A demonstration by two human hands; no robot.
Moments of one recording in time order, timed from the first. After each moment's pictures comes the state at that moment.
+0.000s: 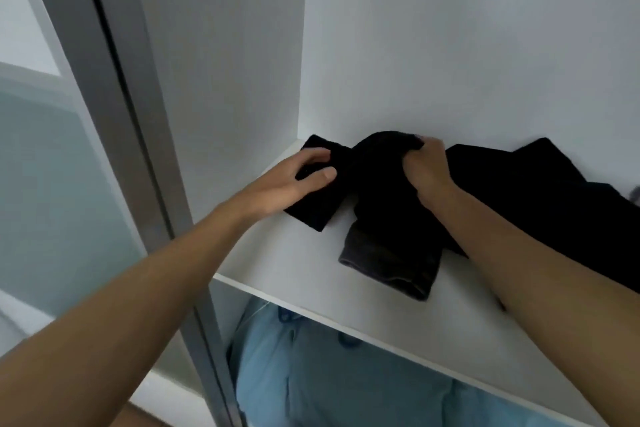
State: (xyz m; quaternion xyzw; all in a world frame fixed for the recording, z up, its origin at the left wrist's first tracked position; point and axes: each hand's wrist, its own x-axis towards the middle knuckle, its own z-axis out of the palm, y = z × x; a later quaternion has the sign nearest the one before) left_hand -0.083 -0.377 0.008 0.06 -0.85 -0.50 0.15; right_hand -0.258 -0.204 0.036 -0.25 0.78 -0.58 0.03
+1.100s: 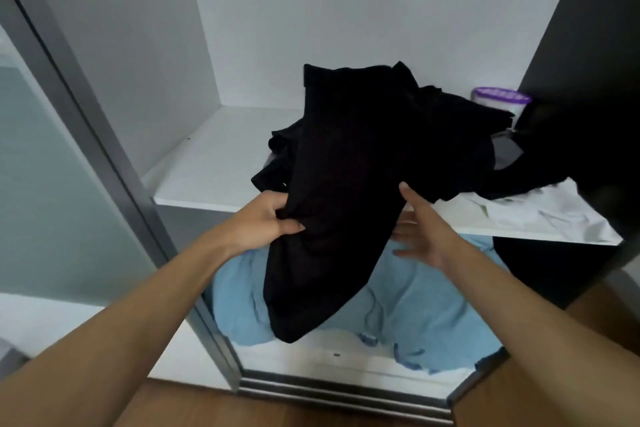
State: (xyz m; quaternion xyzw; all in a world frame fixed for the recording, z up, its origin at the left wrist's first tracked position) left_hand 0.026 -0.140 -0.023 -0.02 -0.85 -0.53 0.03; right_hand -0.113 0.113 -0.060 0.05 0.67 -0.67 0.30
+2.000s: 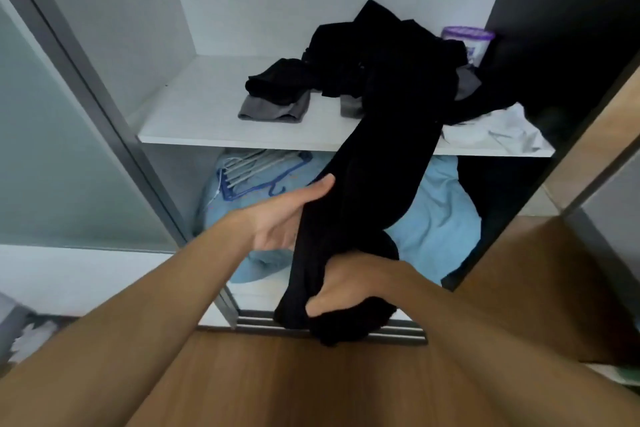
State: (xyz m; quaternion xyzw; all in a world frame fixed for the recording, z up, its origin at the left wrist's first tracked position) left_hand 0.105 -0.023 -0.065 0.13 -0.64 -0.71 -0.26; right_hand 0.092 0.150 -0.092 -0.40 0.84 -0.09 0.36
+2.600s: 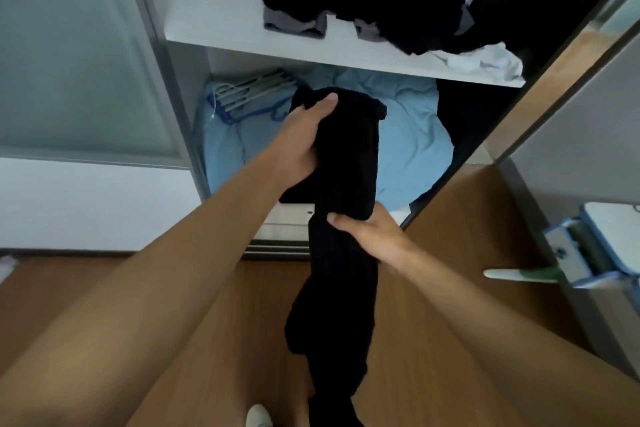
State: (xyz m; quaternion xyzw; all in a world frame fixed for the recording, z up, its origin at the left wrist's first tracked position) left_hand 0.237 -0.040 -0.079 0.12 -0.47 -0.88 -0.04; right_hand 0.281 0.132 -0.136 -0.09 0.80 -0.56 0.22
